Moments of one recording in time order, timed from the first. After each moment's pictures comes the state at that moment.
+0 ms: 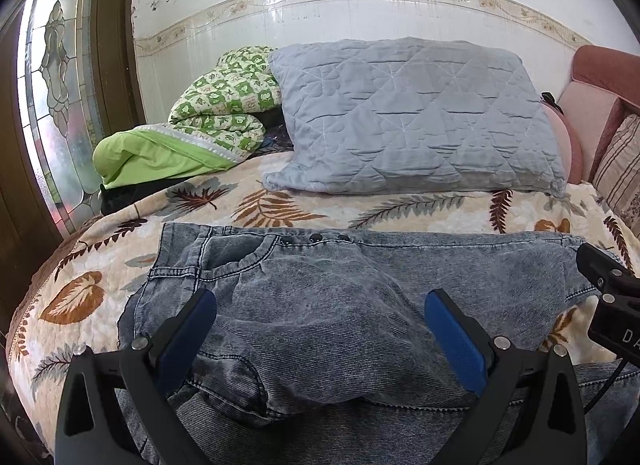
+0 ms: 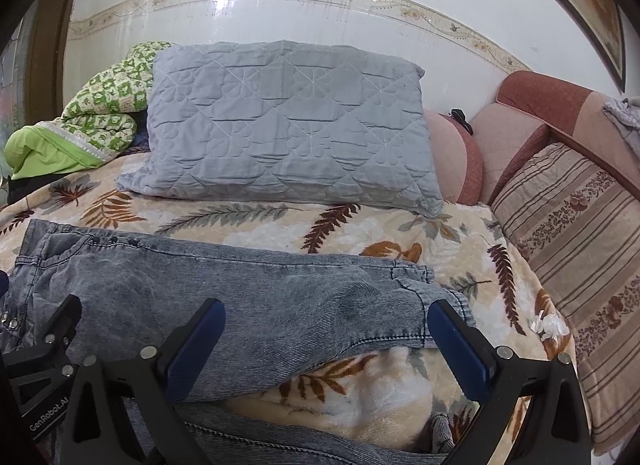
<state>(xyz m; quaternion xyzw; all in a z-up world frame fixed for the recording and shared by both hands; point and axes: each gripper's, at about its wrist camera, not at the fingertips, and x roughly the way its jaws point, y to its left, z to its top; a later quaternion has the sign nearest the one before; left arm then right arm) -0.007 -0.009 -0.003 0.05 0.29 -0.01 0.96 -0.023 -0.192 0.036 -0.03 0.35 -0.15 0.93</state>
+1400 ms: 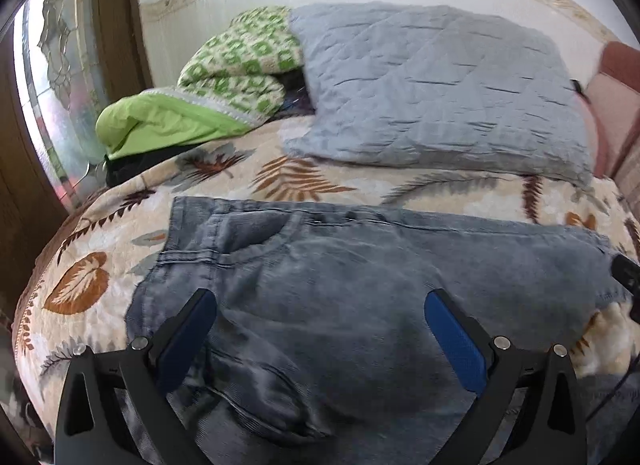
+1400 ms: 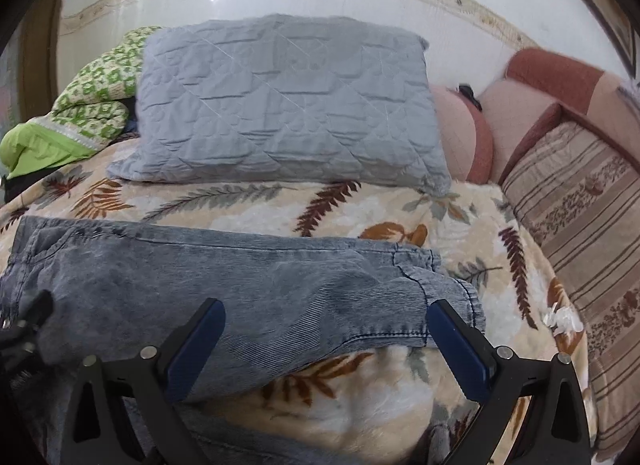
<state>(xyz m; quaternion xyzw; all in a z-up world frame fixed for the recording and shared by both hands) 0.039 0.024 -0.009 0.01 0.35 0.02 0.94 0.012 -0.244 0.012 0.02 0.41 -0.13 0.90</state>
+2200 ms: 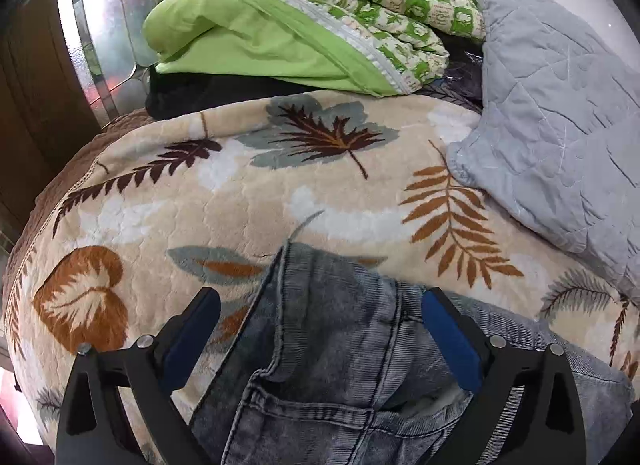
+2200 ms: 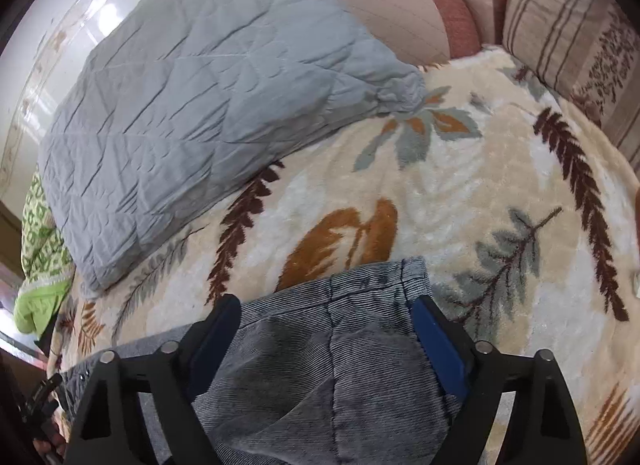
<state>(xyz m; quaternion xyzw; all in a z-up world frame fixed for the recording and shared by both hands) 0.181 0.155 -0.036 -0.10 0.47 0.13 0.87 0.101 -0.415 -0.053 0.29 0.46 -0.12 0.83</state>
